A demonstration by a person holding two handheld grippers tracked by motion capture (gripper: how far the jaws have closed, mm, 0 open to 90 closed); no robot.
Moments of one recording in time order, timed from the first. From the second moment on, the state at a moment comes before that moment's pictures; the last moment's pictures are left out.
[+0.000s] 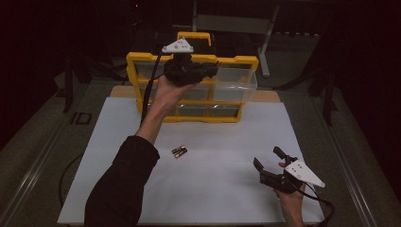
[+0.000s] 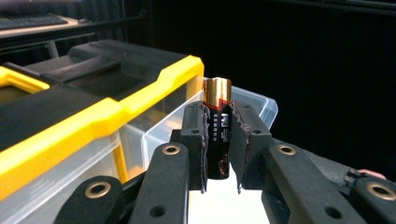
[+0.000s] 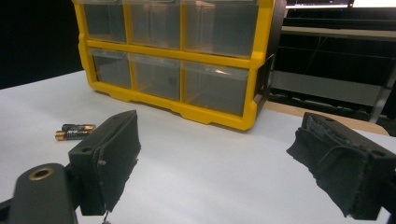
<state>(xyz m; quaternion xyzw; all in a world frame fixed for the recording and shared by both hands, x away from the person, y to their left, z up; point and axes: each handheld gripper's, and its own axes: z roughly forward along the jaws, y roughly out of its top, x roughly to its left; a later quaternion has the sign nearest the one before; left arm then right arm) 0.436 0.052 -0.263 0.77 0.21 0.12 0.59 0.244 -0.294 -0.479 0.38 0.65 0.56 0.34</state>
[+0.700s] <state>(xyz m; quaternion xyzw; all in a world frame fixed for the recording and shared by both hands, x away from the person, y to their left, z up) 0.438 0.032 -0.266 0.76 0.22 0.12 0.60 0.244 -0.293 -0.479 0.38 0.65 0.56 0.34</state>
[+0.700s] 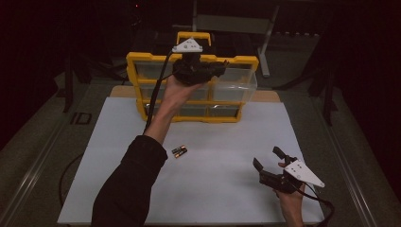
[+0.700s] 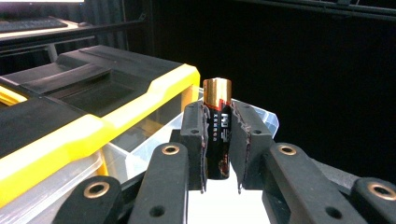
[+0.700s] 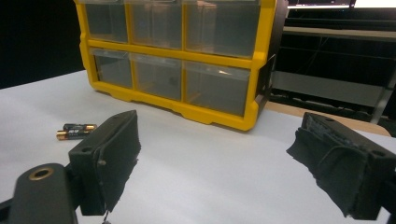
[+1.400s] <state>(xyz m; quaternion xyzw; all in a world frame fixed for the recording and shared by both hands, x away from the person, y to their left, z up) 0.440 0.044 -0.269 0.79 0.26 0.14 0.54 0.244 -0.293 -0.479 0.38 0.65 0.56 0.34</state>
